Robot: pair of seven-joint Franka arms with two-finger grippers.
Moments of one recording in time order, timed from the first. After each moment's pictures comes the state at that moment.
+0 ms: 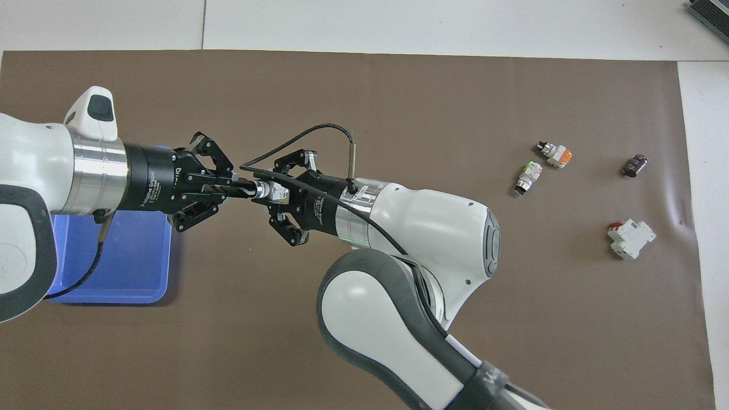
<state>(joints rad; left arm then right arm) -0.12 -0.09 -0.12 -1.88 -0.65 1.94 -1.02 0.46 0.26 0.28 -1.77 1.18 2.72 1.29</state>
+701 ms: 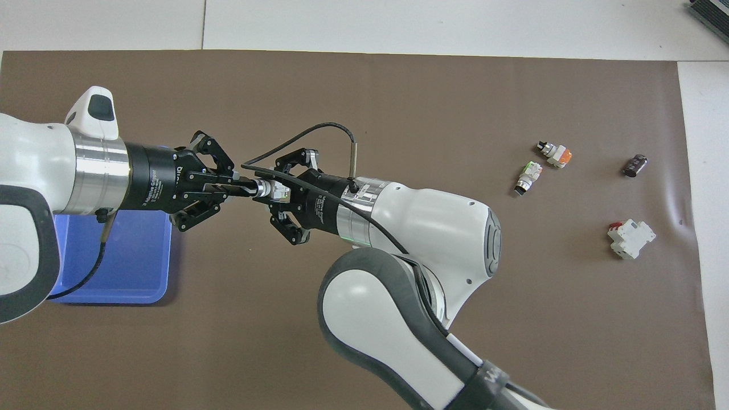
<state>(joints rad) -0.15 -0.09 -0.15 -1.88 -0.67 1.95 -1.07 0.47 0.27 0.29 -1.75 1.18 2.73 1.29</state>
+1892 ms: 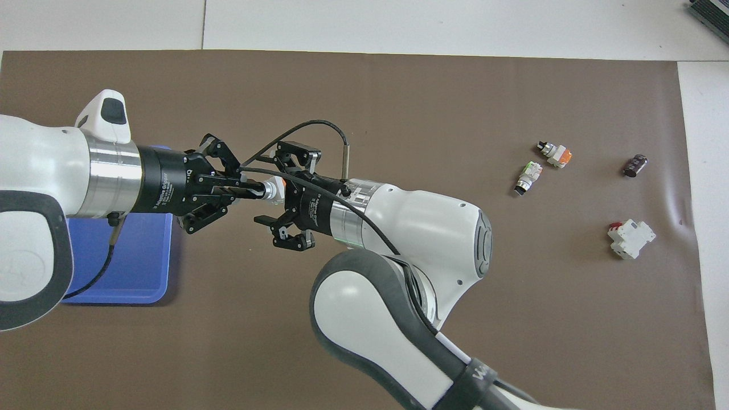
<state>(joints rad) -0.04 -0.09 -0.13 -1.91 -0.51 1.96 -0.97 0.47 0.27 0.28 -1.75 1.18 2.75 1.22</state>
